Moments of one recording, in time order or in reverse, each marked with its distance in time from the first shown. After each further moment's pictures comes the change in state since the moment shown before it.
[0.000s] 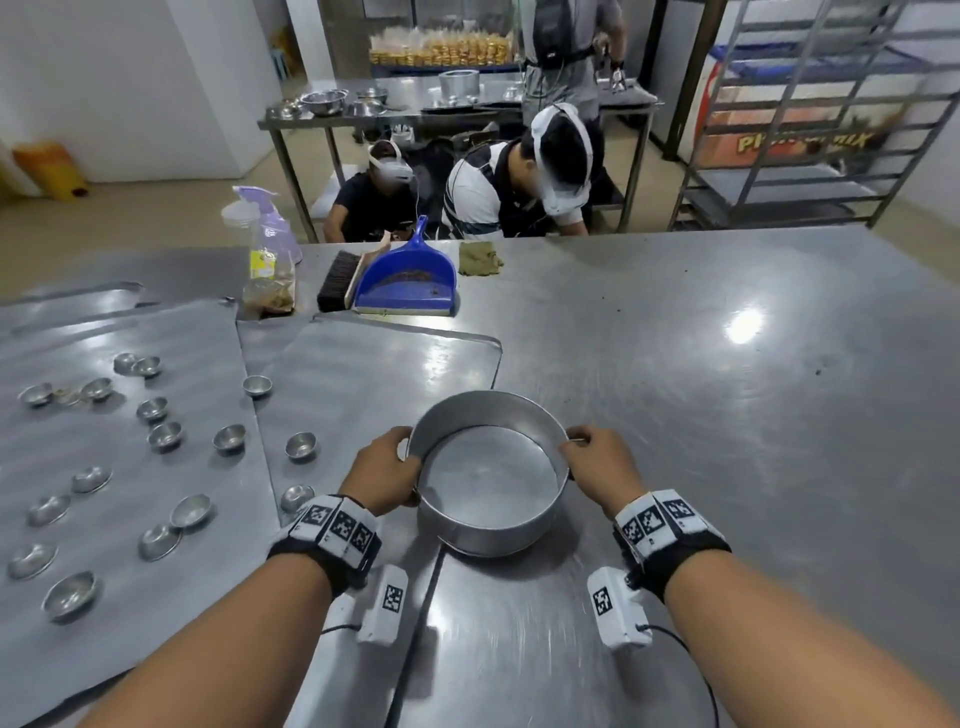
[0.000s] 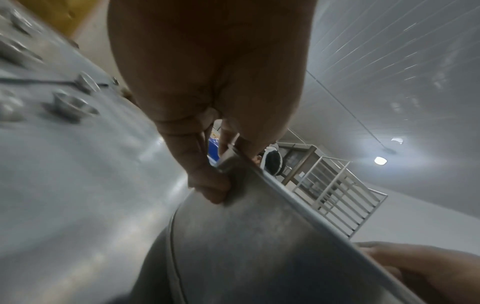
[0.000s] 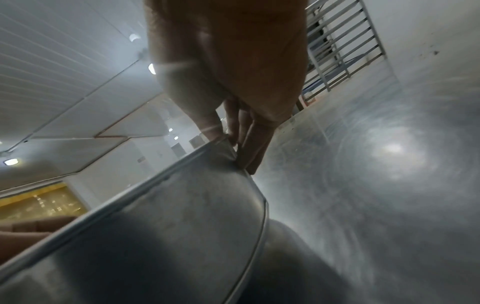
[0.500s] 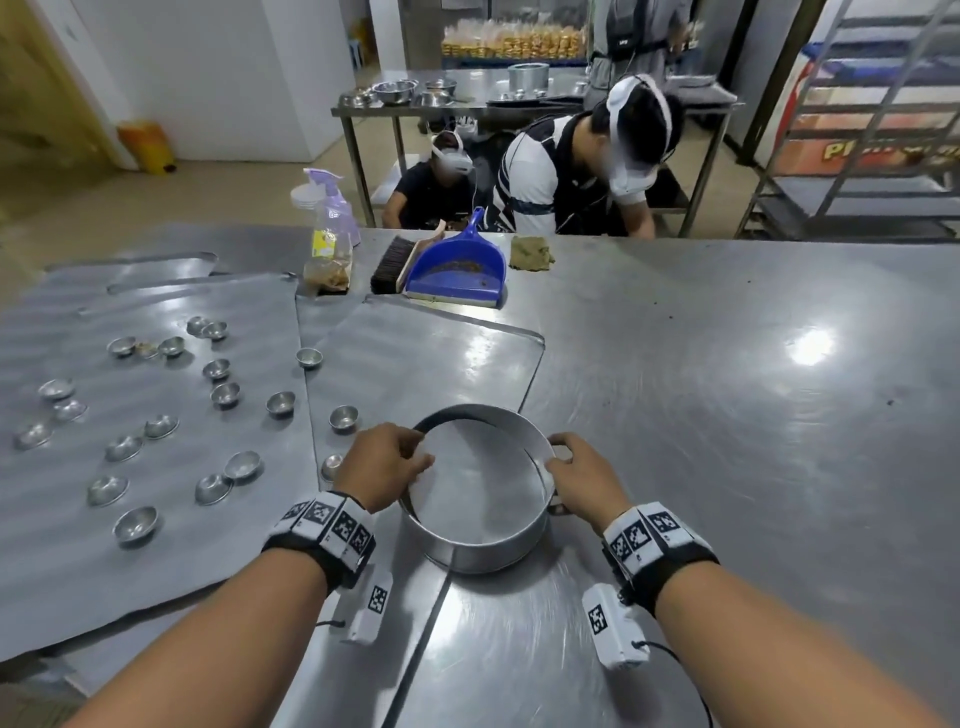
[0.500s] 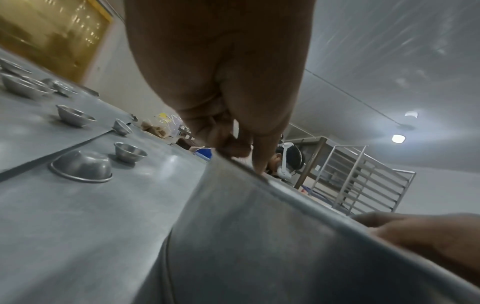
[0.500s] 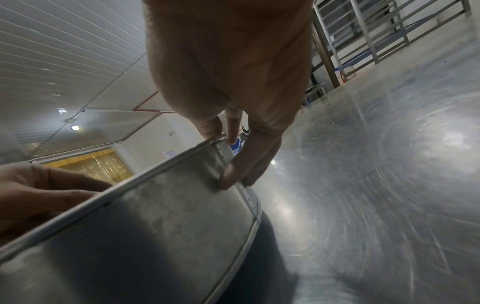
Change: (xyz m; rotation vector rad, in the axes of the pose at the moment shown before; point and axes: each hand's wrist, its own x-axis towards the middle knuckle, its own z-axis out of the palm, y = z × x) left_hand -0.027 -0.022 -0.024 0.285 0.178 0.081; right_hand -0.016 -0.009 0.043 0.047 -0.250 0.007
